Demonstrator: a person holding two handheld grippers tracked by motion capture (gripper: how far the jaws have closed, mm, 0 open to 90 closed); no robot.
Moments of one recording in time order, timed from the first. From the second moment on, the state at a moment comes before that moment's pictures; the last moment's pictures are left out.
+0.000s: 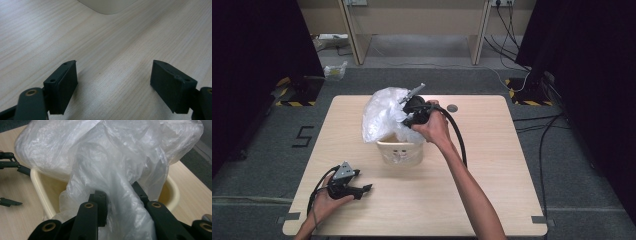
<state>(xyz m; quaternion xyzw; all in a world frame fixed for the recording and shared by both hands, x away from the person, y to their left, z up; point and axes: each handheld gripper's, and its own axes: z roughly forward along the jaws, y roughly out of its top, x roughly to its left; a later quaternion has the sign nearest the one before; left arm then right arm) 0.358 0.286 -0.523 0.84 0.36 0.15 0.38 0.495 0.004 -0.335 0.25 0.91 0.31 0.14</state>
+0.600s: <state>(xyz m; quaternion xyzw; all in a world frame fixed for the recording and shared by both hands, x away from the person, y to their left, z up) 0.358 0.286 -0.524 0.84 0.36 0.15 0.38 0.515 0.032 -0.391 0.25 0.93 0.25 0.09</state>
